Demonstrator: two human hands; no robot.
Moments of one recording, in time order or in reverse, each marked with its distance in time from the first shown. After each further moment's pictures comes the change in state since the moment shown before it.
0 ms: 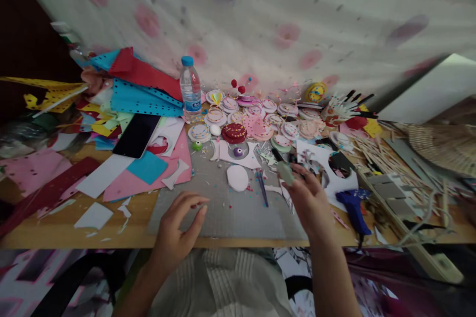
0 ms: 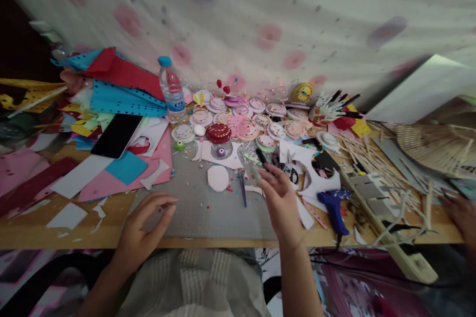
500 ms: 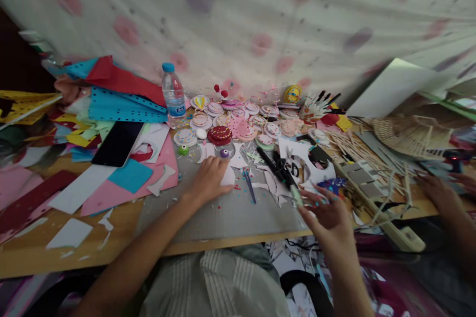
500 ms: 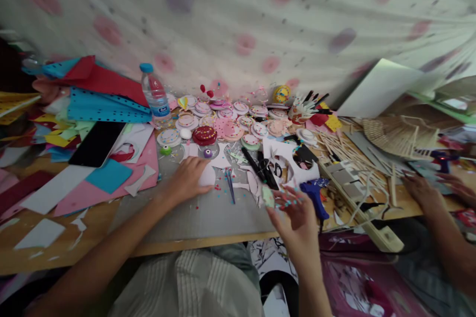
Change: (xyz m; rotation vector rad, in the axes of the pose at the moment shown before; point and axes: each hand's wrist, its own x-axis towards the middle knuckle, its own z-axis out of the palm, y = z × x) left_hand 0.104 -0.021 0.086 0.467 -0.378 0.342; right_hand -0.060 0.003 -0.060 -0.242 0.150 -0.233
